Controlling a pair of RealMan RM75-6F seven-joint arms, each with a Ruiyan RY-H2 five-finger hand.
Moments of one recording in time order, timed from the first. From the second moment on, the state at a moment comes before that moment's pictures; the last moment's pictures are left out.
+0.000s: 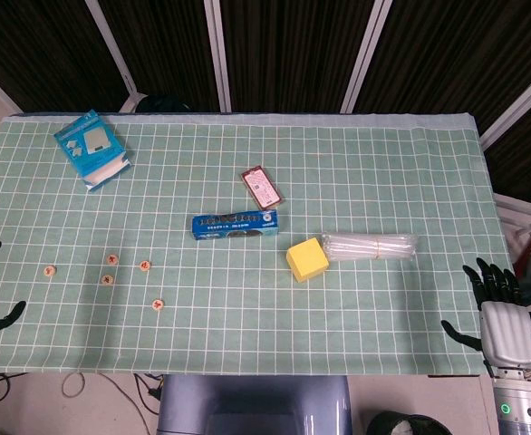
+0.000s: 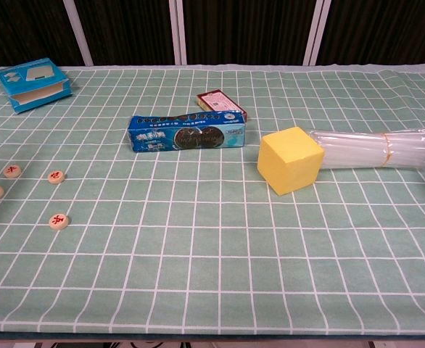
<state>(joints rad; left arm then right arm) -0.07 -1.08 -0.08 -1.70 1.44 1.52 0.08 0.05 -1.23 0.10 -1.68 -1.43 1.52 -0.21</state>
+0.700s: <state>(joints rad) -0.07 -1.09 -0.08 -1.69 1.44 1.51 0.08 0.05 -1.23 0.10 -1.68 -1.42 1.52 -0.21</state>
